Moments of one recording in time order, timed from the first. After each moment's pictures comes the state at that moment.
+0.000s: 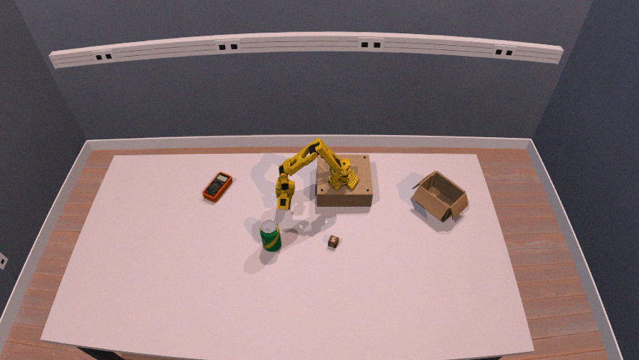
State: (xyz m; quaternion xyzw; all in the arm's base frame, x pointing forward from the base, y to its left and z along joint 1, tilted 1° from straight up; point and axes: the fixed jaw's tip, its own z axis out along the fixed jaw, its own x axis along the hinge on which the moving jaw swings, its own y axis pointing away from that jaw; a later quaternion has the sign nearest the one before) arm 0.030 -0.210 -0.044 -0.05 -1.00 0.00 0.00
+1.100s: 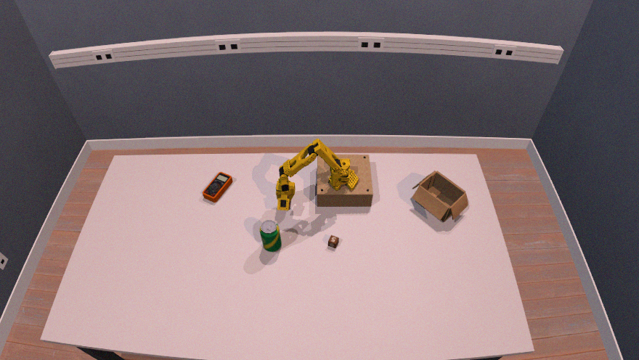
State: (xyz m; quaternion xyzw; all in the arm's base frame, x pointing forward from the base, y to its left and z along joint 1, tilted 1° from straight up) arm 0.030 -0.209 -0.051 -0.05 -1.00 0.00 0.00
